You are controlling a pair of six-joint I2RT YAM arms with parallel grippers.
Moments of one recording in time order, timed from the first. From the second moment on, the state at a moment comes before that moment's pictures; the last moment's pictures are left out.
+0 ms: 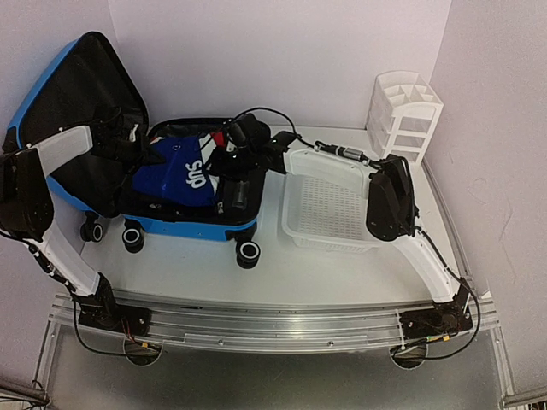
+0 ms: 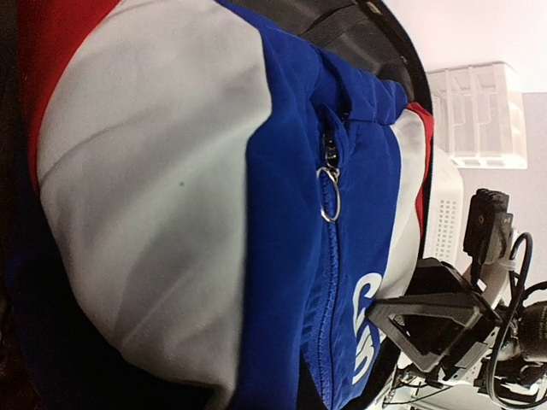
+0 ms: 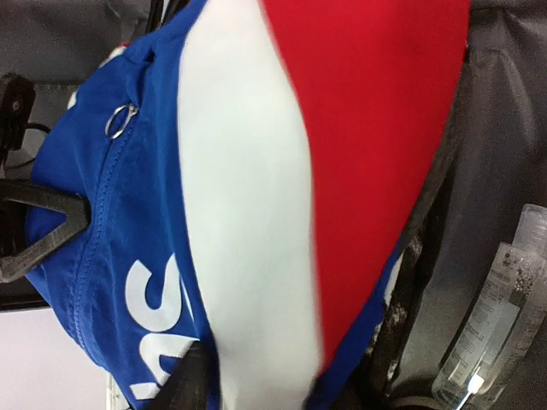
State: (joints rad) left arm 0.00 1.61 1.24 -0.65 0.68 -0.37; right arm 0.95 2.56 2.39 -0.45 -0.16 0.88
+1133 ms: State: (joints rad) left arm 0.03 1.69 1.22 -0.63 0.64 -0.28; right arm 0.96 2.51 2.29 -0.48 -0.36 1.15
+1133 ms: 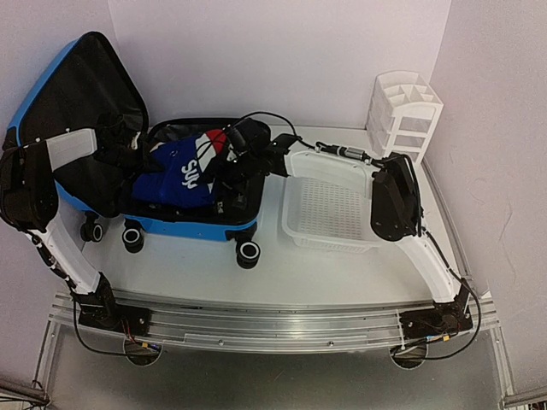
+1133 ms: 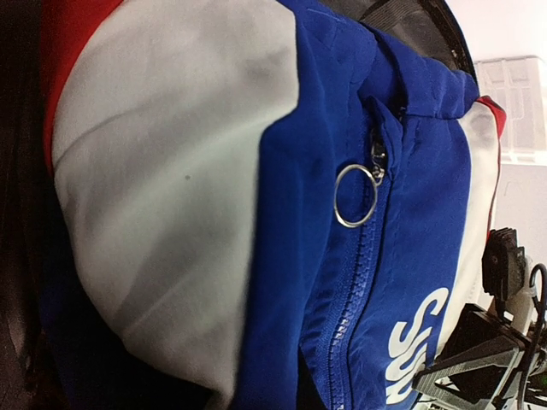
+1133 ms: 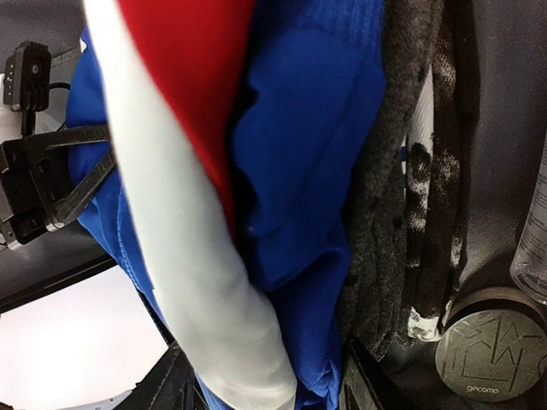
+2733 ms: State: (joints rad) left arm 0.03 1.69 1.24 -0.65 0.64 -0.26; right arm 0.97 2.54 2.38 -0.61 -0.21 1.06
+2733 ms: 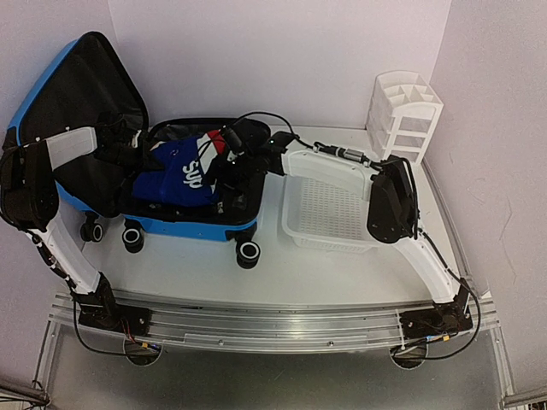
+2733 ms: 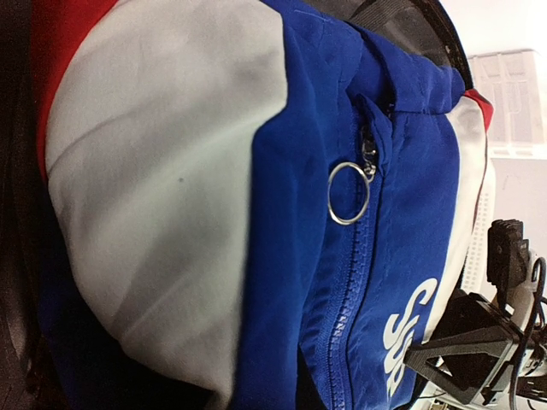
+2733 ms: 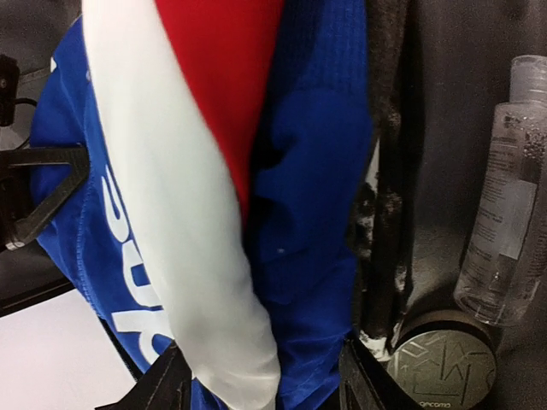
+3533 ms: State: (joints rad) left arm 0.03 1.69 1.24 -0.65 0.64 -0.26; right arm 0.96 2.61 2.53 -0.67 -0.24 1.05
